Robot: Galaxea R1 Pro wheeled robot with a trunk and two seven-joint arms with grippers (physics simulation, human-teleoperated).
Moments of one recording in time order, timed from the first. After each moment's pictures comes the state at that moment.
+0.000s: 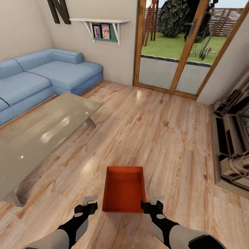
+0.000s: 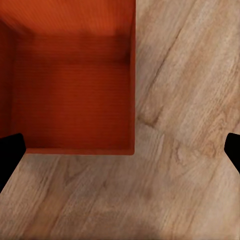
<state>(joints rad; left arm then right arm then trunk) -0.65 -0.06 -0.10 -0.16 0.17 -0.12 0.20 -0.72 0.15 0.23 0.02 -0.18 -0.30 -0.16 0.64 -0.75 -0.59</state>
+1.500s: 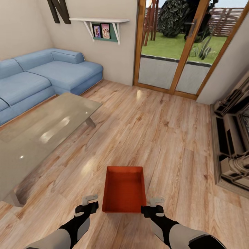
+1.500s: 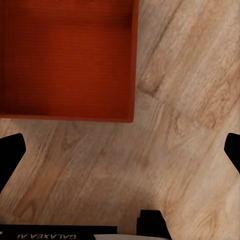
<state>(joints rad) -0.65 -0.08 -0.10 -0.16 0.23 -0.13 0.21 -0.72 0.15 0.22 0.01 -0.17 -0.14 -0.16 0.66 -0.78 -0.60</state>
